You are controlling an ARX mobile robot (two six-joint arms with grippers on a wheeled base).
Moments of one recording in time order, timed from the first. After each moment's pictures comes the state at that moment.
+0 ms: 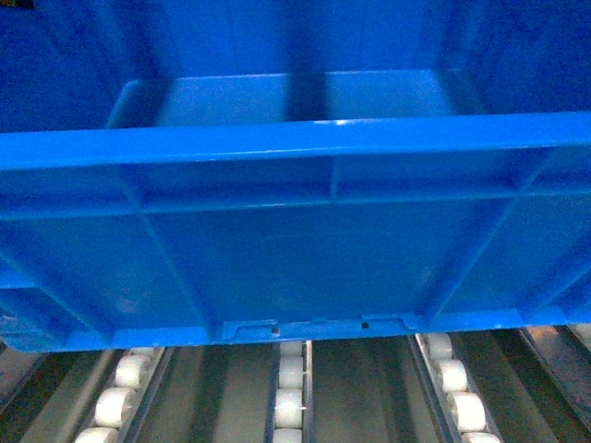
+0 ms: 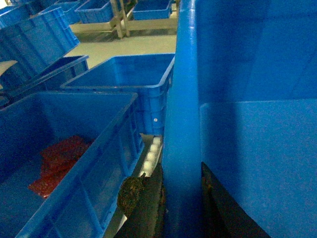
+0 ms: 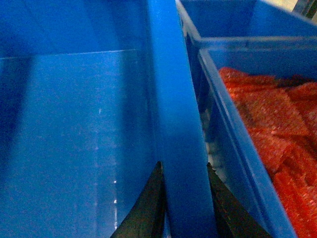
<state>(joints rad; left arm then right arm) -0.27 1.22 0.65 0.47 -0.51 0.05 0.26 1.23 0.77 0.10 0.32 0.11</state>
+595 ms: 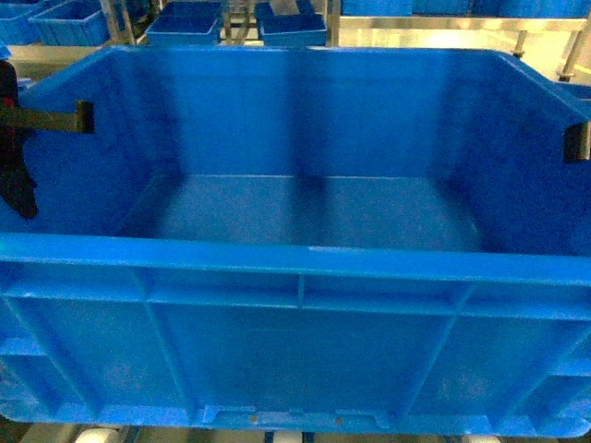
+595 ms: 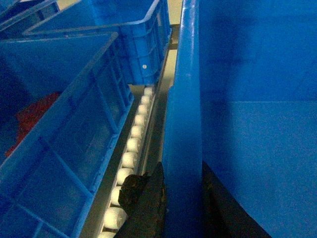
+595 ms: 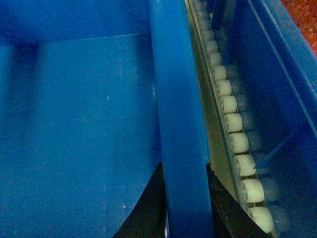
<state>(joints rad) -0.19 1.42 0.71 0.36 -0.39 0.03 0.26 1.36 0.78 -0.09 0.23 0.27</state>
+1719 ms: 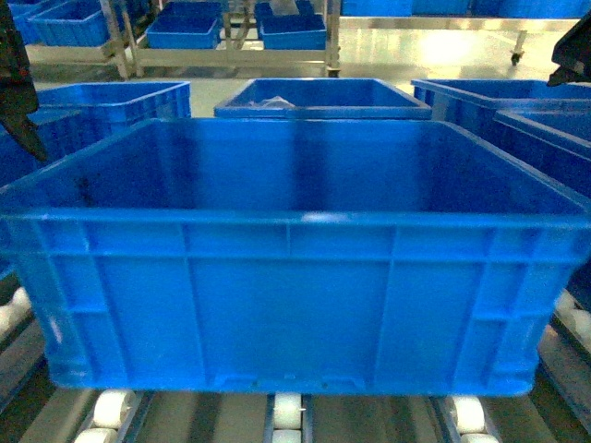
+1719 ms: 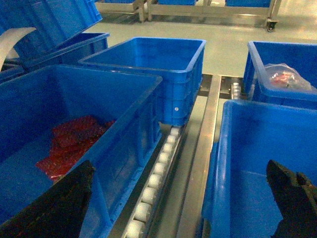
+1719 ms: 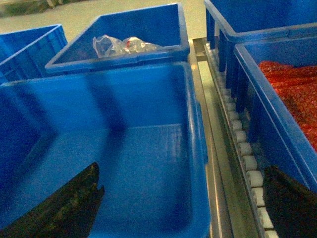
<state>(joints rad) -0.16 1.38 0.66 0.55 -0.46 -0.04 0.27 1.26 0.73 0.20 0.20 0.25</state>
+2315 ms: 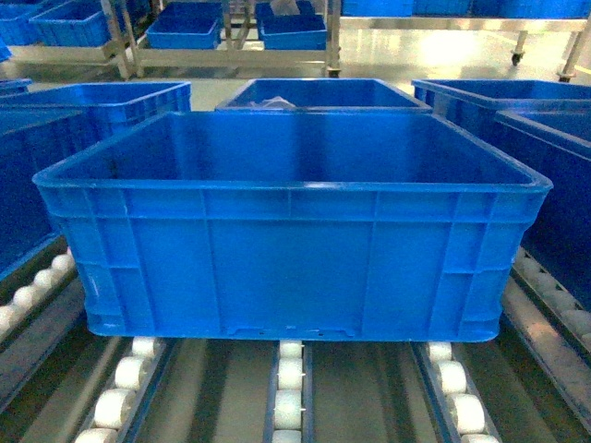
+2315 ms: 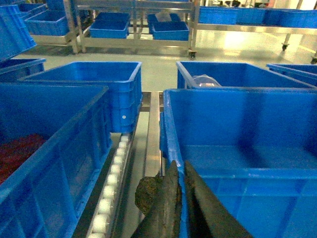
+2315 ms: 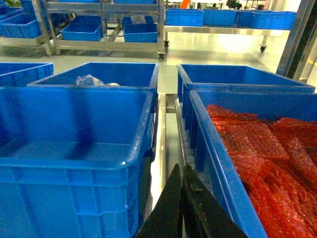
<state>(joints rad) -0.03 1.08 0.24 0.84 -0.02 -0.02 0.13 1.00 0.23 0.75 0.13 0.01</state>
